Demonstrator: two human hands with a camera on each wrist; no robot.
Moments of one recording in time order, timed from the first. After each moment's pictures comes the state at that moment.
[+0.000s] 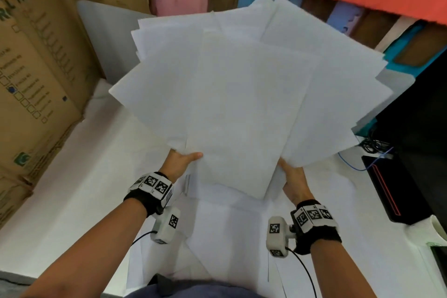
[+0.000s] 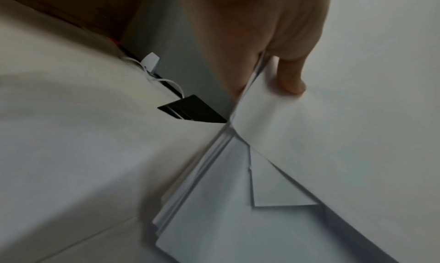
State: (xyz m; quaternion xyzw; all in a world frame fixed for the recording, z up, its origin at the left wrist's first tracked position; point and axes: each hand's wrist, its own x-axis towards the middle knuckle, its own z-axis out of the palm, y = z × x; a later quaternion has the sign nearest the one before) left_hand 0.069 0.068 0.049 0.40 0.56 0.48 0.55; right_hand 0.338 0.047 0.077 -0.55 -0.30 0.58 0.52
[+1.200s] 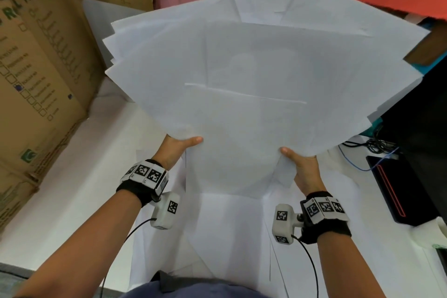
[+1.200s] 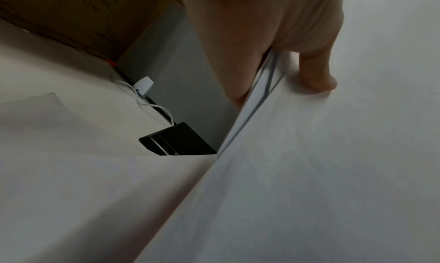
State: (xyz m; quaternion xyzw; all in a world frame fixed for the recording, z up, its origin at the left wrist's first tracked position) left_hand 0.054 0.078 0.075 0.41 0.50 0.52 0.56; right_hand 0.350 0.062 0.087 -0.47 -0.36 0.56 0.58
